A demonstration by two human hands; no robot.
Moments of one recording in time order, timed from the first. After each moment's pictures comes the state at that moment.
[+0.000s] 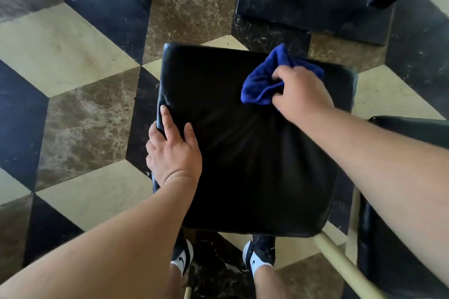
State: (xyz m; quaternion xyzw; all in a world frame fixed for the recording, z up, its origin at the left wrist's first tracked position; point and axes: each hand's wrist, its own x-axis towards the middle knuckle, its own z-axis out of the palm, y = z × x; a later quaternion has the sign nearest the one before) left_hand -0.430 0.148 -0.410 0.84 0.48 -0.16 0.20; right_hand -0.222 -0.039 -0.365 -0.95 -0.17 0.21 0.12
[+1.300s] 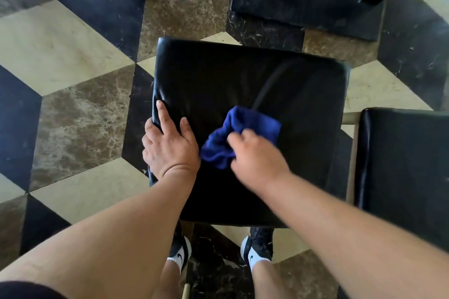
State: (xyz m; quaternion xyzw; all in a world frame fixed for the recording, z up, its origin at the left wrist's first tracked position) left_hand -0.432 0.146 -0.420 0.85 0.49 -0.11 0.18; right_hand -0.371 -0.019 -0.359 -0.91 -0.28 0.28 0.12
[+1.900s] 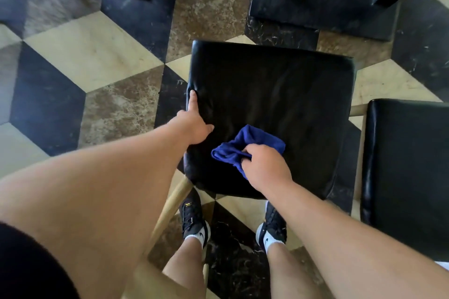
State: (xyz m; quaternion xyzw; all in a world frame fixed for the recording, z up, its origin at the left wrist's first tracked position) left_hand -0.408 0.211 -0.344 0.81 0.33 -0.44 0.22; right_hand -0.431 -0.008 -0.318 -0.88 -0.06 0.43 0.19
